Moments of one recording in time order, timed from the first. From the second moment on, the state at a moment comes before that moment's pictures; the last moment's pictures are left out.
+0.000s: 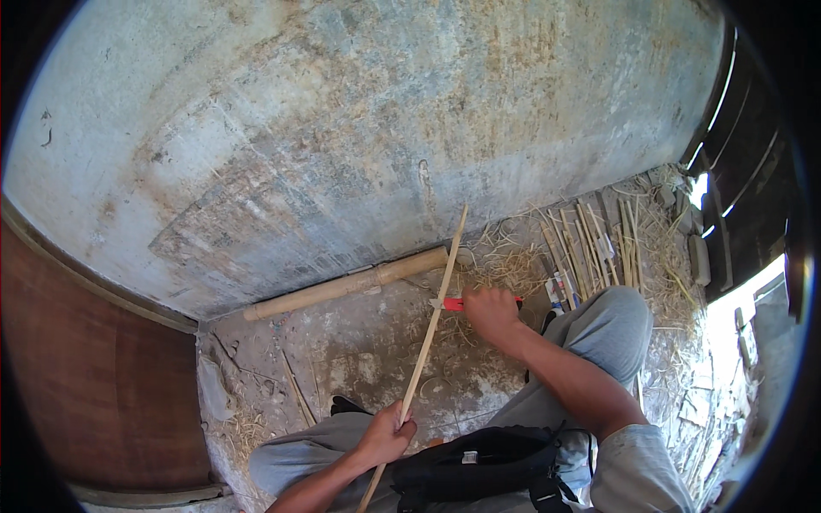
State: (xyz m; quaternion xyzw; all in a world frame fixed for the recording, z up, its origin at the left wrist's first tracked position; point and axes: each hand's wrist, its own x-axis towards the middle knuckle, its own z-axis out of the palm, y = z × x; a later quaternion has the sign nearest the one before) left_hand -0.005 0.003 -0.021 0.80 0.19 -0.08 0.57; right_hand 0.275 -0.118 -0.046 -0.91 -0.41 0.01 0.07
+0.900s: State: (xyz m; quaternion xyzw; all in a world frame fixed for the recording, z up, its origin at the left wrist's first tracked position) left_hand -0.009 0.020 0.002 0.86 0.20 -0.15 0.45; right_hand 0.325 -0.133 -0.029 -0.97 -0.22 -0.01 0.13
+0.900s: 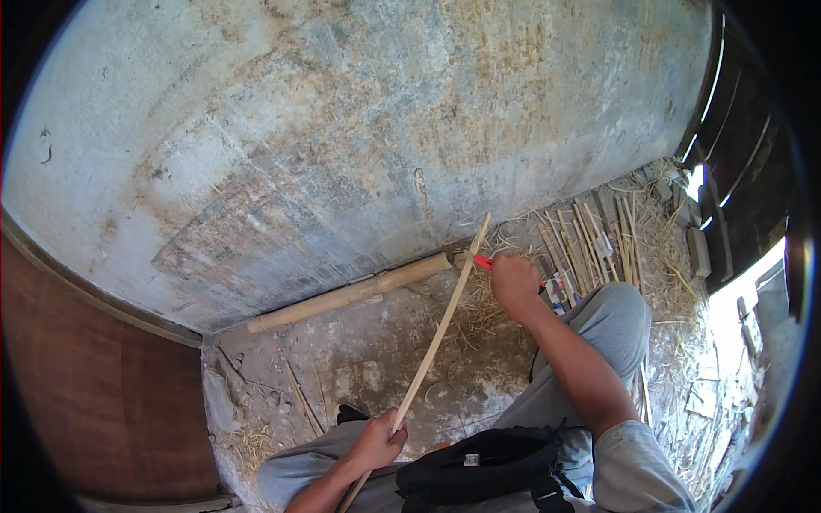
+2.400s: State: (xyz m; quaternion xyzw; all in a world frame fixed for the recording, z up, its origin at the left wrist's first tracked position) left_hand -0.011 -0.002 -0.006 0.81 0.21 -0.17 0.51; right_hand 0.337 -0.128 -0.027 -0.87 -0.25 -0.11 0.42
